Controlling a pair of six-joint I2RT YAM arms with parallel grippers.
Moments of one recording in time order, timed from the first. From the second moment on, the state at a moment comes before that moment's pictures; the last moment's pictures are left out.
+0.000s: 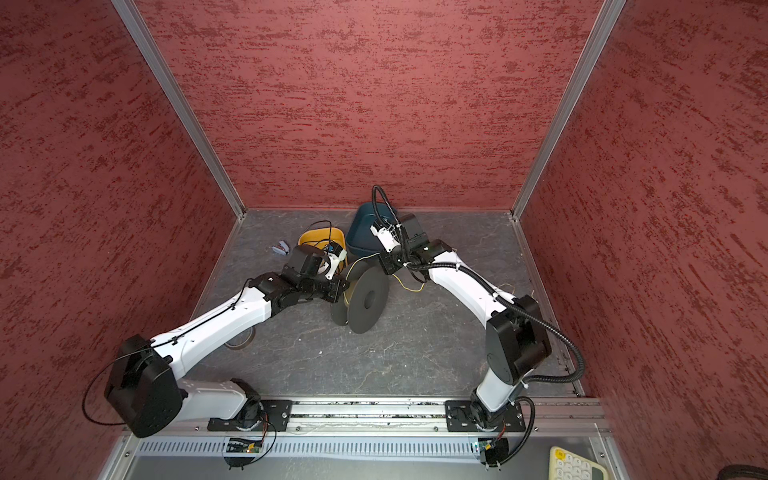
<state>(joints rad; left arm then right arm) -0.59 1.34 1.02 -0.48 0.15 -0.25 0.53 1.66 1.38 -0.48 -0.24 -0.05</state>
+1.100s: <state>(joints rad) -0.56 1.45 1.48 -0.66 -0.18 -0.08 0.52 1.55 1.45 -0.60 -0.18 -0.02</state>
